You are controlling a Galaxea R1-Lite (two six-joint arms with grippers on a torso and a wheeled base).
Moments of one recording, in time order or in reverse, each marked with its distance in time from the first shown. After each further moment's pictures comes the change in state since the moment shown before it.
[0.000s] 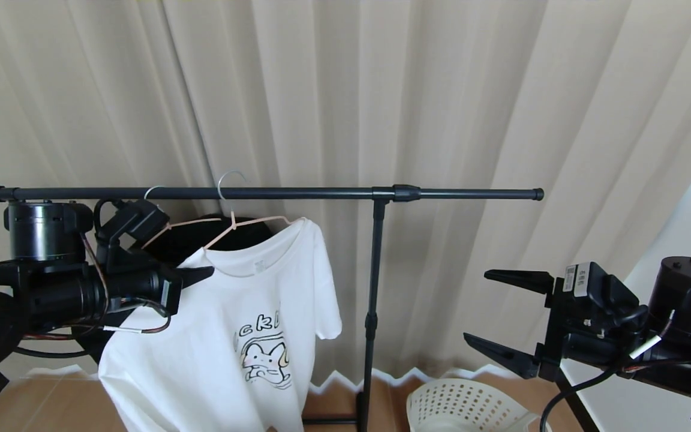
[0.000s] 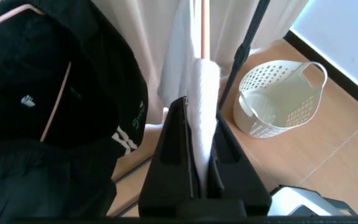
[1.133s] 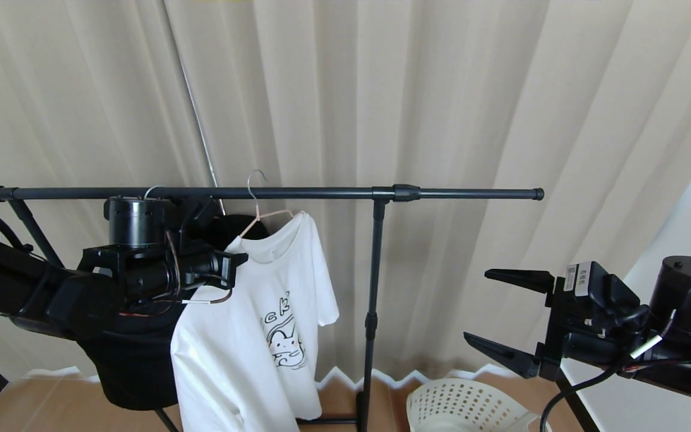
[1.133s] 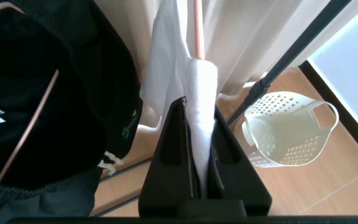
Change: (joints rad) left arm -0.150 0.216 -0.157 -0.098 0.257 -0.229; right arm 0.000 -0.003 -0.001 0.000 0.000 0.000
